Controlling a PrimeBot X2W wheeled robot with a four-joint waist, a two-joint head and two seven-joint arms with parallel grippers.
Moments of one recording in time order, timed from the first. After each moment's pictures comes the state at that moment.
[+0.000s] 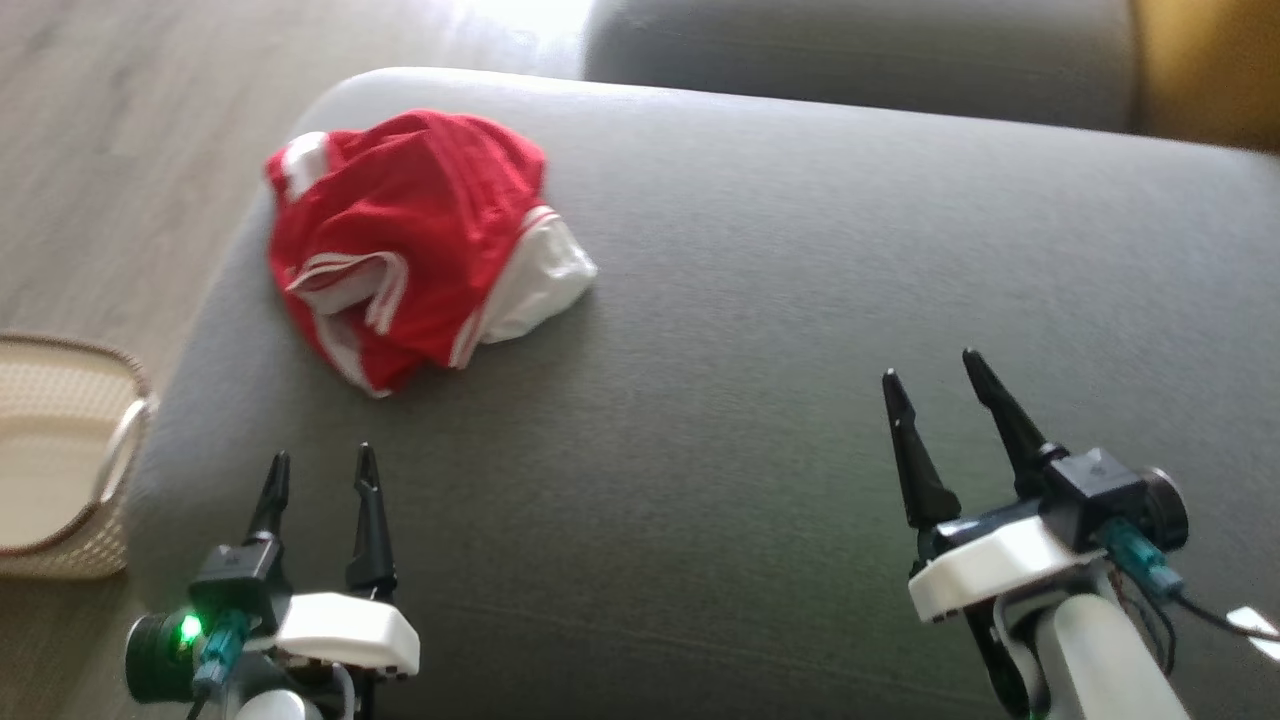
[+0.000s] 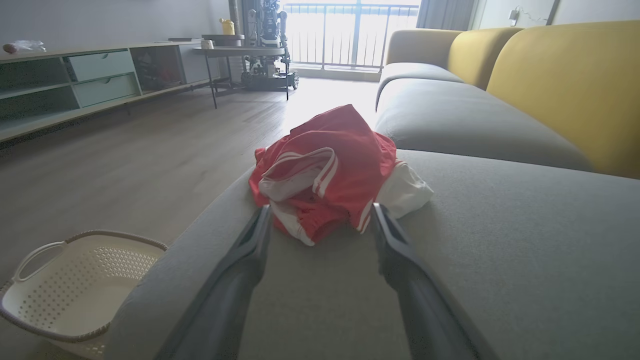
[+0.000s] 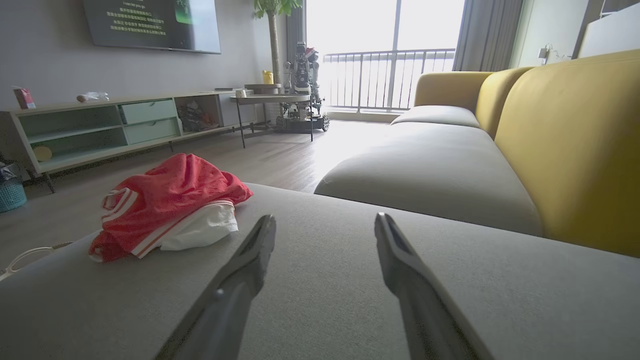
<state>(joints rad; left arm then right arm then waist) 0.04 0.05 -0.11 0.16 -0.11 0.11 -0.25 -0.10 -0.05 0.10 0.17 0.09 0.13 -0.25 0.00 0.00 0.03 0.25</state>
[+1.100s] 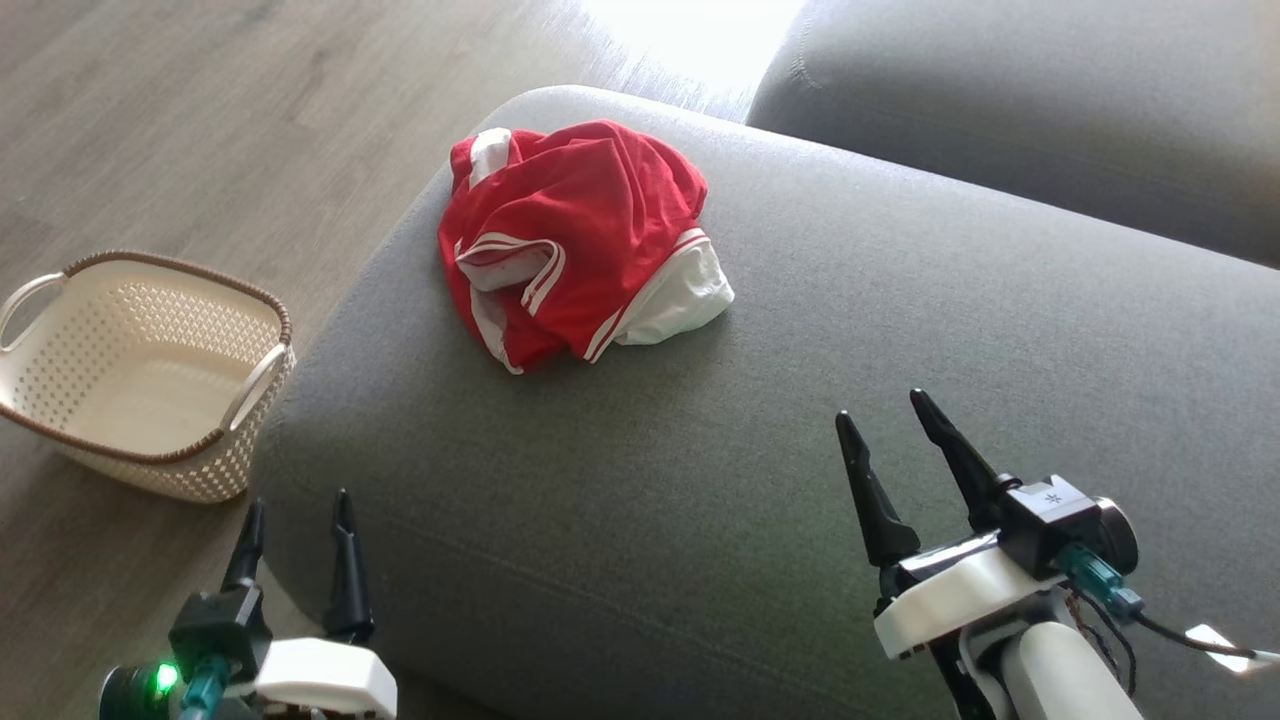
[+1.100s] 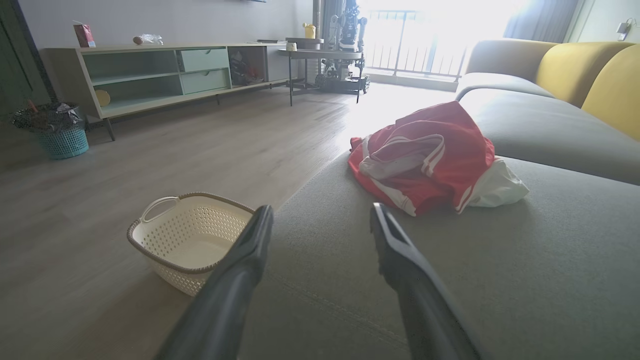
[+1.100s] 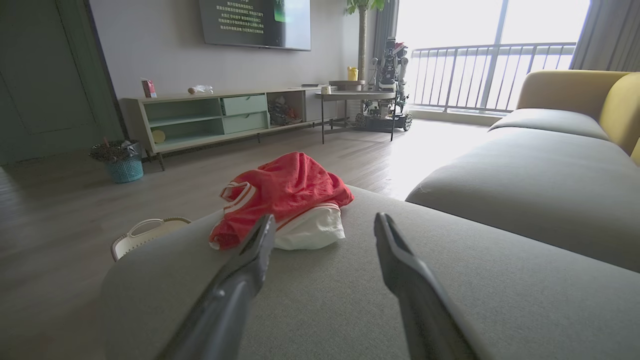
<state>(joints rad) 0.12 0.05 -0.06 0.14 -0.07 0.08 -0.25 -0.07 -0.05 0.19 0.19 0.14 0.13 -0.25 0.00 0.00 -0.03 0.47</state>
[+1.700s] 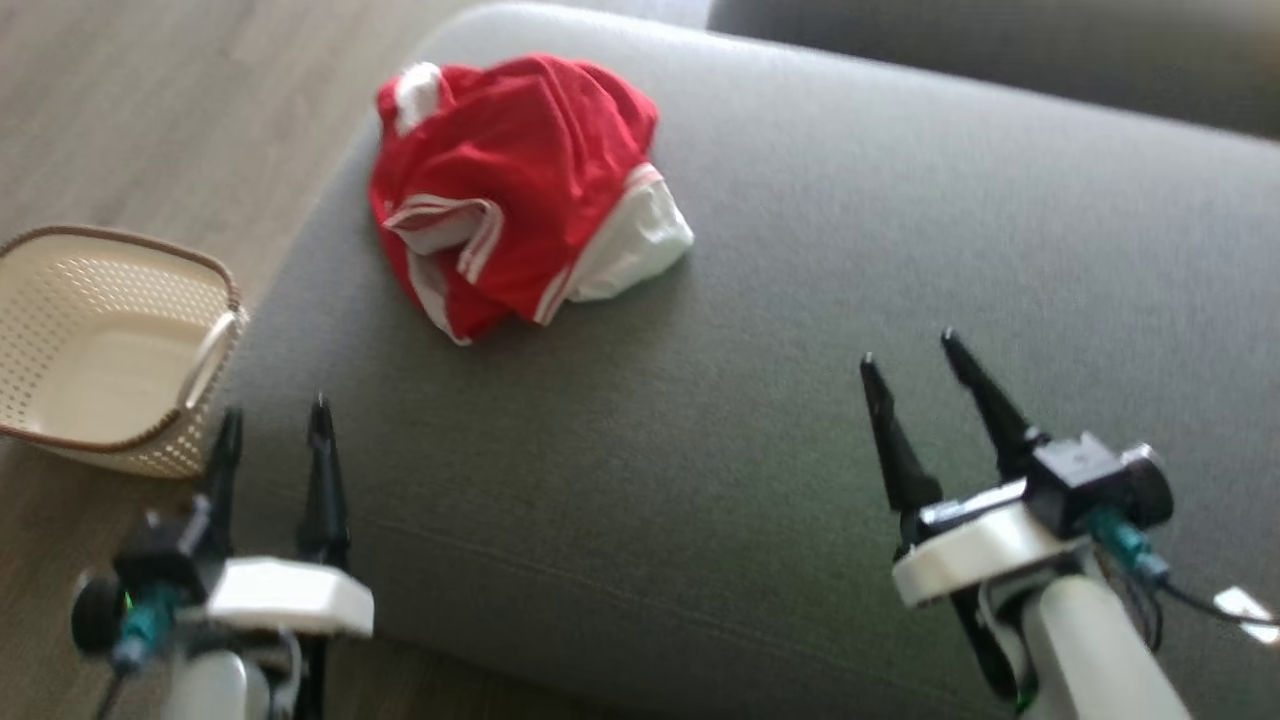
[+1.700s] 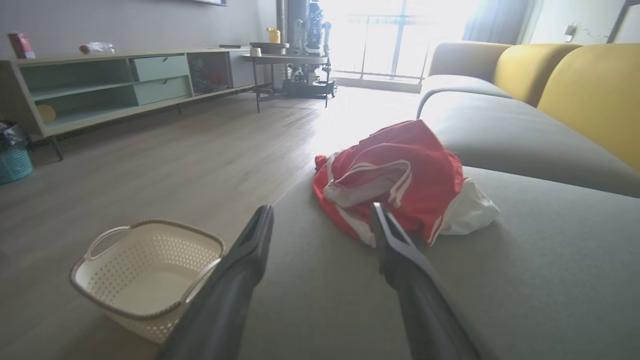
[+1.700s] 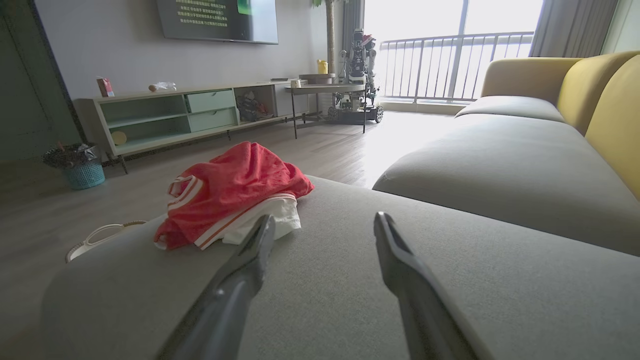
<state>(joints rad) 0.00 0.06 -0.01 0.13 -0.12 -0.02 -0.25 -0.12 -0.05 0.14 0.15 0.08 0.13 -0.25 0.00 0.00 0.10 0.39</state>
